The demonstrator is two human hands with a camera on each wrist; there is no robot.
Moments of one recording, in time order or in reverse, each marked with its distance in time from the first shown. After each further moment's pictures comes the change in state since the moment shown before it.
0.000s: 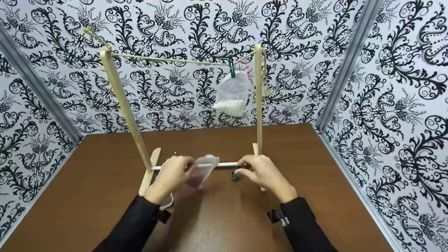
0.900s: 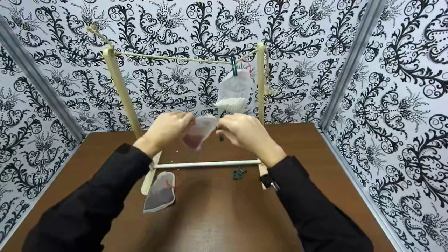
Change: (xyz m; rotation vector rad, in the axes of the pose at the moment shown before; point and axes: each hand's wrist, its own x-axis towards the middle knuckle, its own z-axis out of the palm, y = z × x) left_hand 0.097 -0.002 -0.080 0.457 -0.160 0.388; right_hand 0.118 -0.047 -0.047 -0.277 0.019 -0.299
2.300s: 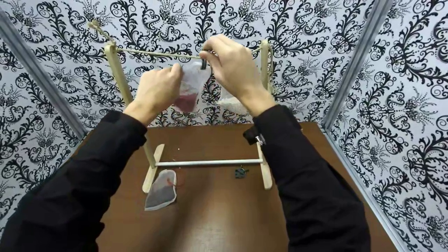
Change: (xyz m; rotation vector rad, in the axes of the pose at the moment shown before) left_hand 0.046 -0.025 -0.084 0.065 0.011 -0.343; right_hand 0.124 0.006 -0.062 -0.087 0.295 0.122
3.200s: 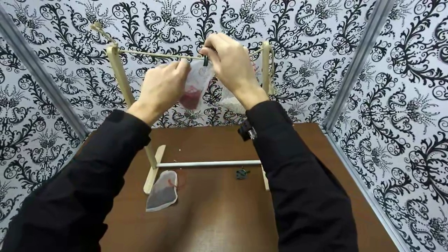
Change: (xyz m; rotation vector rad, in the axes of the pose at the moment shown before) left_hand 0.002 0.010 -0.012 0.000 0.068 0.059; right_hand 0.009 0.009 0.017 -0.060 -0.018 0.220
